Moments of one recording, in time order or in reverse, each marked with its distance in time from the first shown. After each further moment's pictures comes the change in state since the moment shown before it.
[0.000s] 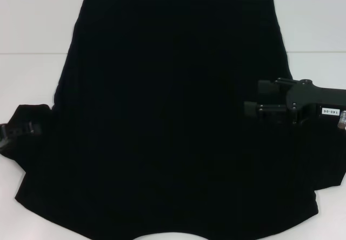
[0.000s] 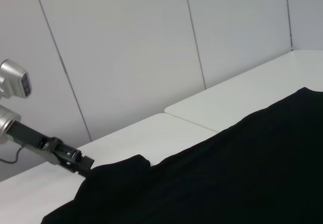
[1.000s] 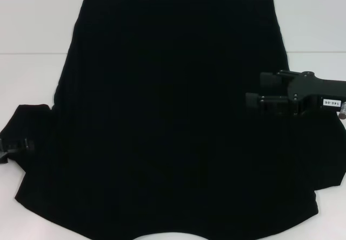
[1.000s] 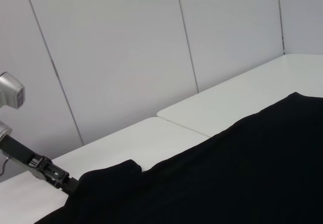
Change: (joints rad) left arm -0.035 0.016 -0.009 -0.030 0.157 -0.031 -0.042; right arm 0.015 -0.008 0.004 -0.010 0.001 0.014 0.023
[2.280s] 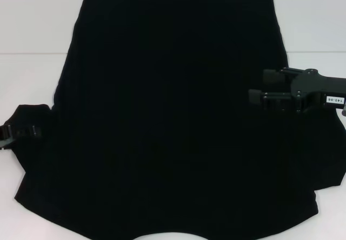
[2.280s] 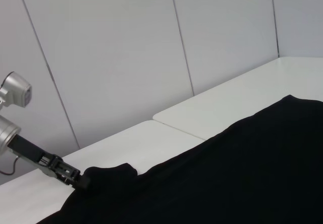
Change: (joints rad) left arm -0.052 0.014 0.018 -0.068 0.003 -0.095 0.006; right arm 0.000 -0.006 0.012 0.000 0.001 -0.001 0.005
